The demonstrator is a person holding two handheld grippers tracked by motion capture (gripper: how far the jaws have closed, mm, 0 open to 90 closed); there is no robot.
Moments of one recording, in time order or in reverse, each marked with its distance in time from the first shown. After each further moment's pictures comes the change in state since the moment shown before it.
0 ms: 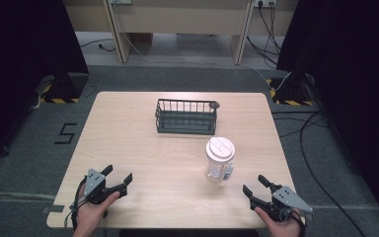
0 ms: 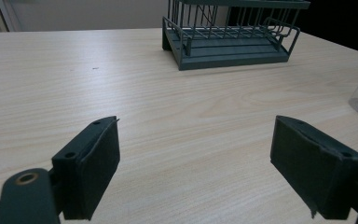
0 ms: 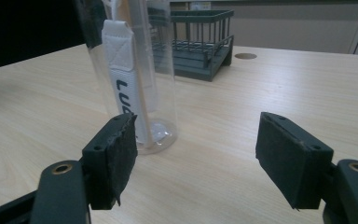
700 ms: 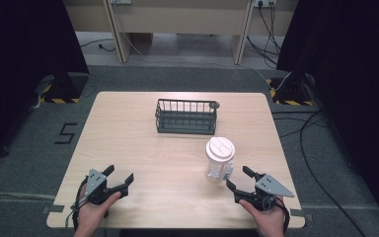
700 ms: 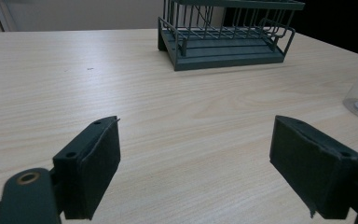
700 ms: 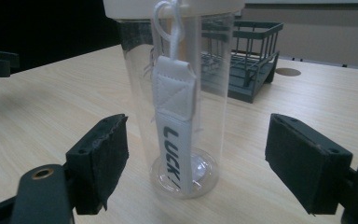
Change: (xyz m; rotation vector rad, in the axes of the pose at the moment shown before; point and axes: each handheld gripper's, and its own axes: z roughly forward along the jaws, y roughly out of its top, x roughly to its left) left arm -0.003 0.000 0.000 -0.003 -0.011 -0.003; right arm 0.022 0.024 0.040 0.004 0.105 -0.049
